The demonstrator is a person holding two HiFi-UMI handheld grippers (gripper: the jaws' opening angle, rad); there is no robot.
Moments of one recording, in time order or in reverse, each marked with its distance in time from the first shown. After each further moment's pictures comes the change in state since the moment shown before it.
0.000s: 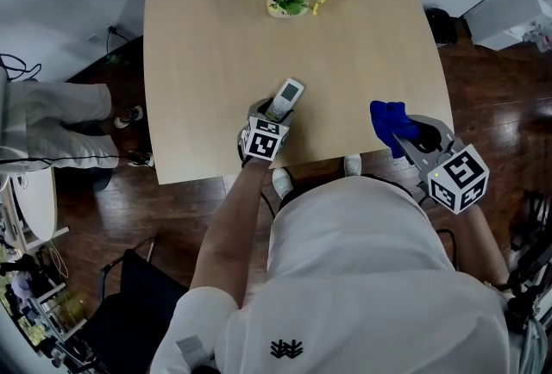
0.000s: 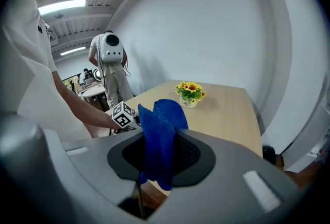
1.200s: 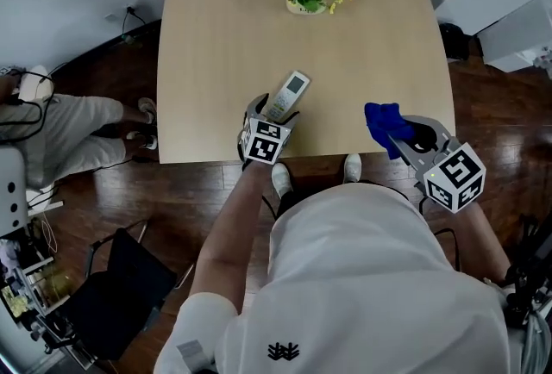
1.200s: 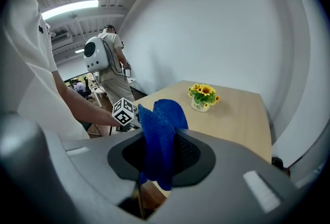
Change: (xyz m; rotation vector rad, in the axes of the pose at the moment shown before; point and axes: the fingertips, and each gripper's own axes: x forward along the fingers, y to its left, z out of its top) left arm -0.046 -0.004 0.009 -0.034 -0.067 0.098; right arm 0.004 0.020 0.010 -0.087 0.000 0.120
